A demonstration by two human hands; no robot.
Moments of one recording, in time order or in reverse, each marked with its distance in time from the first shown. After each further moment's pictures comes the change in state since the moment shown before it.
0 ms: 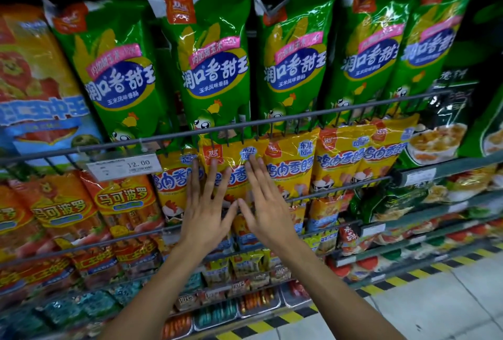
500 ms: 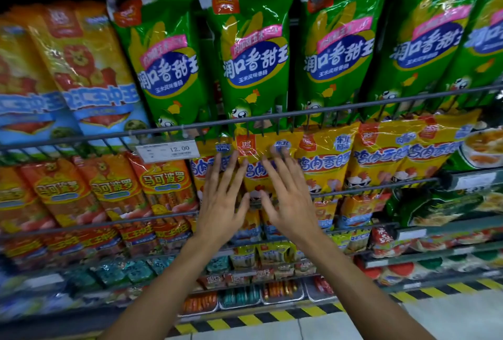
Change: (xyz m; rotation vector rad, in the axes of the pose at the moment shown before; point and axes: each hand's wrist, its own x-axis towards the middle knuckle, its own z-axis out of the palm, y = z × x) left_hand -0.017 -0.009 -0.034 -0.047 -0.016 -0.058; right_hand 0.005 -0.013 0.004 -0.029 0.060 -0.108
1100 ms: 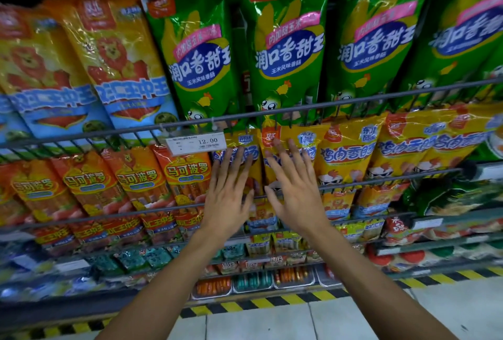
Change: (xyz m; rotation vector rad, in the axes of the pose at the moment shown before) left_hand -0.016 -0.038 -0.012 0.185 -0.140 -0.008; right_hand 0.009 -0.031 0.014 -0.123 -0.060 -0.008
